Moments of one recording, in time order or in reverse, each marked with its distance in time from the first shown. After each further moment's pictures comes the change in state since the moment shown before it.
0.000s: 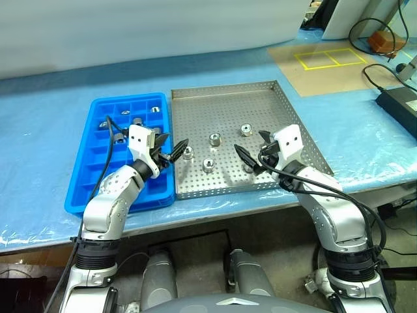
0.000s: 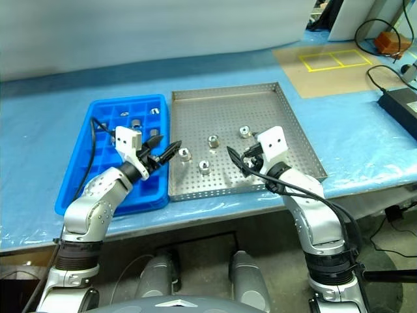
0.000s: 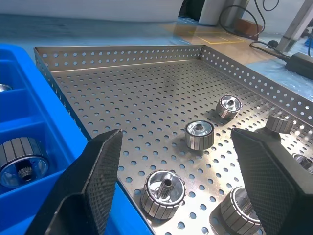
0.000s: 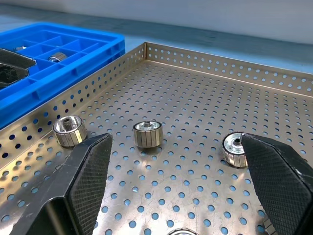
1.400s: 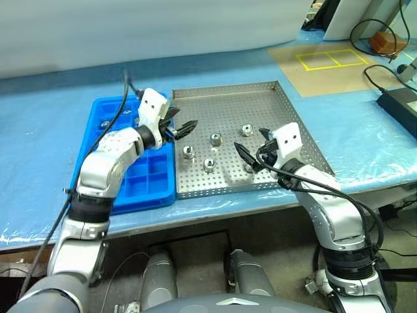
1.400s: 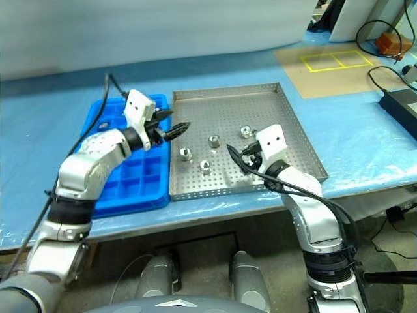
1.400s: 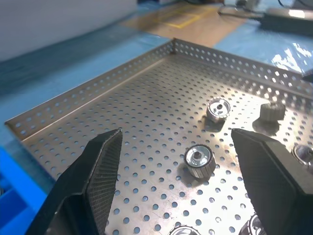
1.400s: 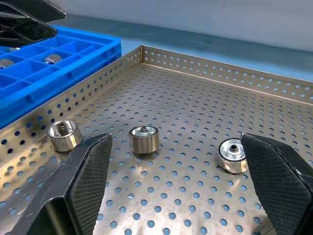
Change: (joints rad) left arm -0.414 0.217 -0.167 0.232 0.088 0.082 -0.224; right arm -0.022 0.008 0.012 0.009 -0.030 -0.004 -0.032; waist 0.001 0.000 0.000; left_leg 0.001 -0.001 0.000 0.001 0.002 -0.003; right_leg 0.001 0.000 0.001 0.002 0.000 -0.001
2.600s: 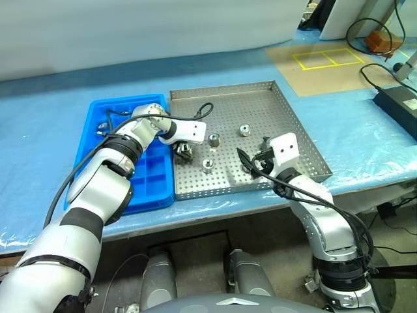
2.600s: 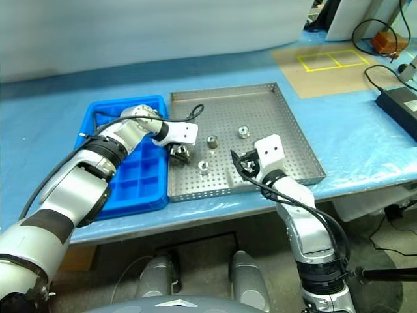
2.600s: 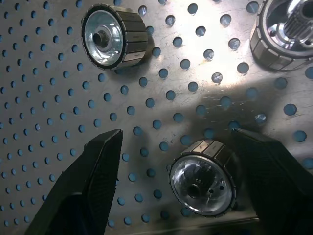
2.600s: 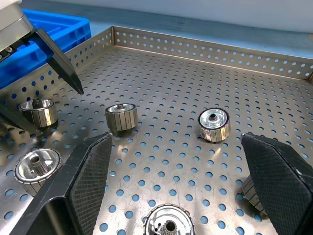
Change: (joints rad) left arm -0.524 -0.107 -0.427 1.041 0.726 -0.819 -0.472; right arm 0.085 0.064 0.033 -0.014 -0.076 -0.020 -0.106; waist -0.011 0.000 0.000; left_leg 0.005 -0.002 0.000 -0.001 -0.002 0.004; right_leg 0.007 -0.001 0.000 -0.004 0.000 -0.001
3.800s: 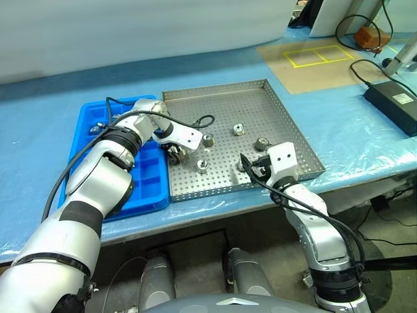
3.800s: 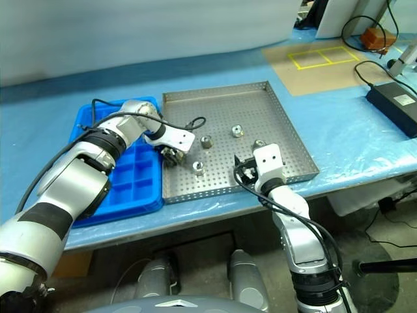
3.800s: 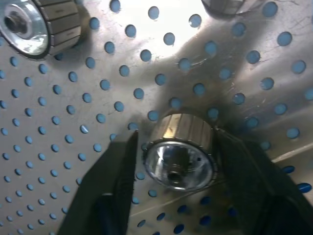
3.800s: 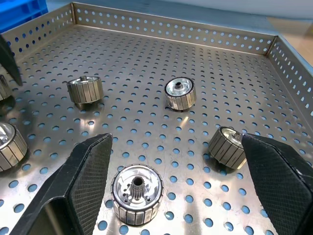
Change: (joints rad) left arm -0.052 0.016 -0.056 0.065 0.155 -0.083 -0.116; right arm 0.079 0.049 0.027 0.000 -0.106 -0.038 -0.081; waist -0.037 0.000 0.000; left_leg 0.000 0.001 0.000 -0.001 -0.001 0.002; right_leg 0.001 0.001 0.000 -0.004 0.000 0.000
